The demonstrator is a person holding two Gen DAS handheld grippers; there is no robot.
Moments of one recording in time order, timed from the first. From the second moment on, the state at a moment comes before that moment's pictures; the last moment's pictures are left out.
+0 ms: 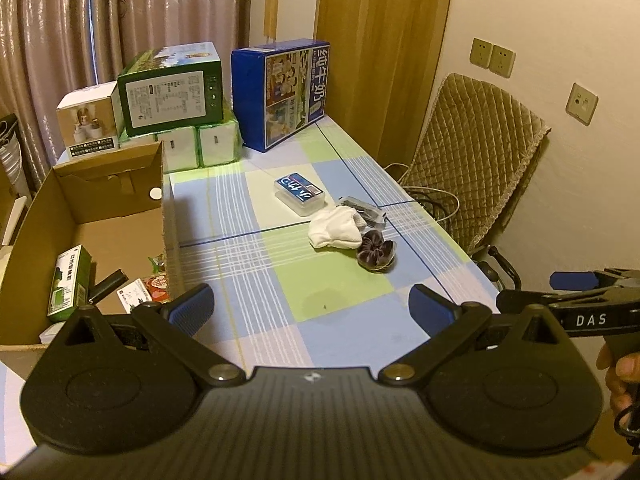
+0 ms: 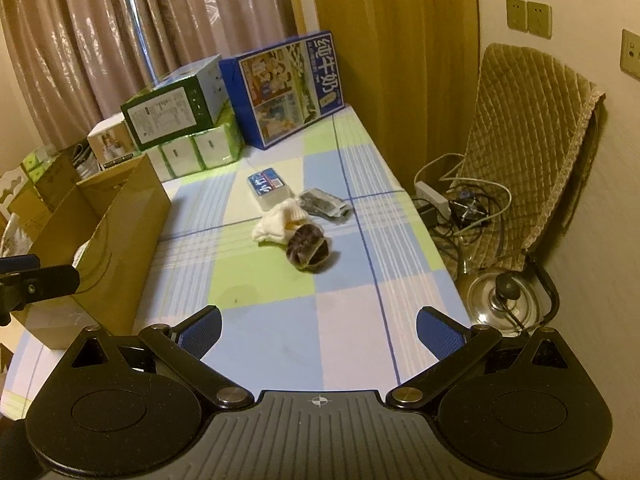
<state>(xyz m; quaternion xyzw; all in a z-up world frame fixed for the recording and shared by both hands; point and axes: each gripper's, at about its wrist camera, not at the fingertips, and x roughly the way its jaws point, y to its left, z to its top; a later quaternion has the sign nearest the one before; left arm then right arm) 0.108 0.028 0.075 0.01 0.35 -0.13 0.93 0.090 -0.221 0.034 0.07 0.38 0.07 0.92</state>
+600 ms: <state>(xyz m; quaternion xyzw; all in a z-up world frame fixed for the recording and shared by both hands) 0.126 0.012 0.057 0.03 0.35 -0.12 0.93 0.101 -0.234 0.018 0.07 0.39 0.07 0.92</state>
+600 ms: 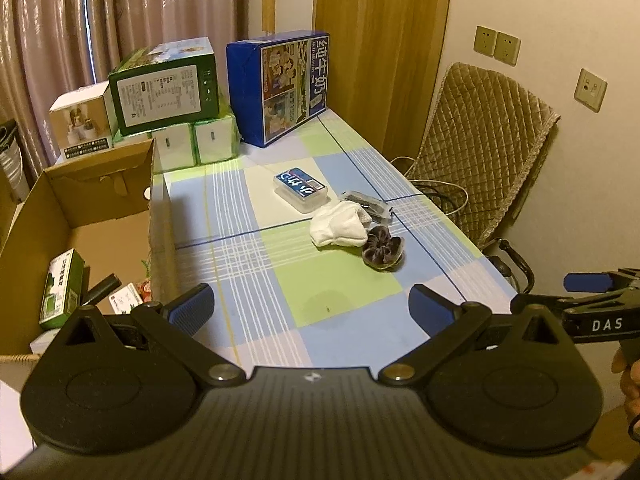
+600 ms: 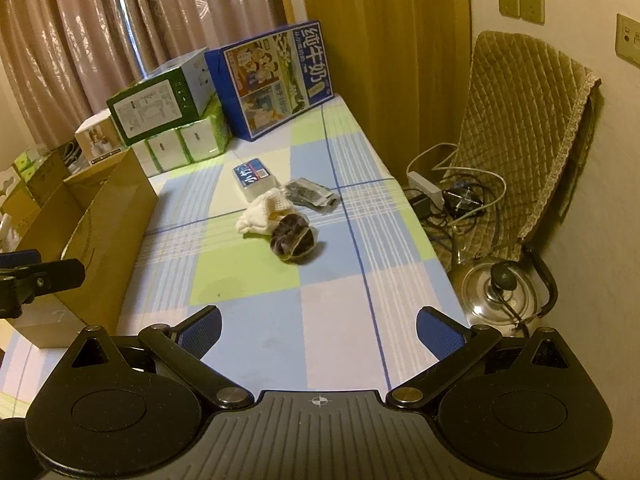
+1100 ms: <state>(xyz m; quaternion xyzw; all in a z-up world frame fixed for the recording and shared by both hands) 0.180 -0.011 0.029 0.02 0.36 -0.12 0.92 0.140 -0.231 -0.003 0.00 0.36 0.11 0.92</state>
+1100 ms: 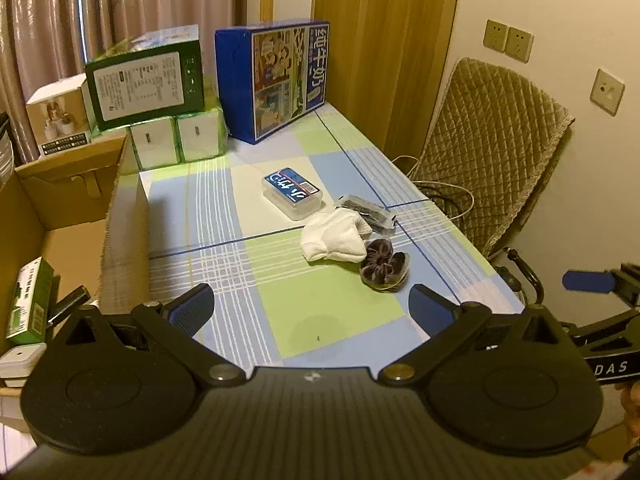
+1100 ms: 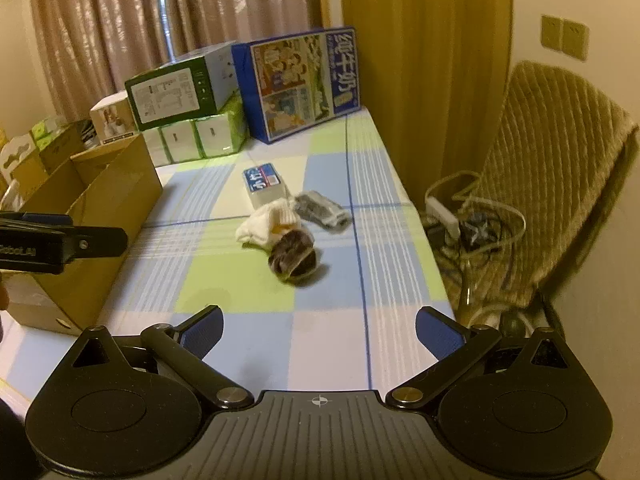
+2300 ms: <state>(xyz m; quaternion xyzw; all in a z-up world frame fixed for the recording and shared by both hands) 0.274 -0.033 -0.061 0.07 0.40 -0.11 0.91 0.293 -0.178 -0.119 -0.19 0.37 0.28 0.87</state>
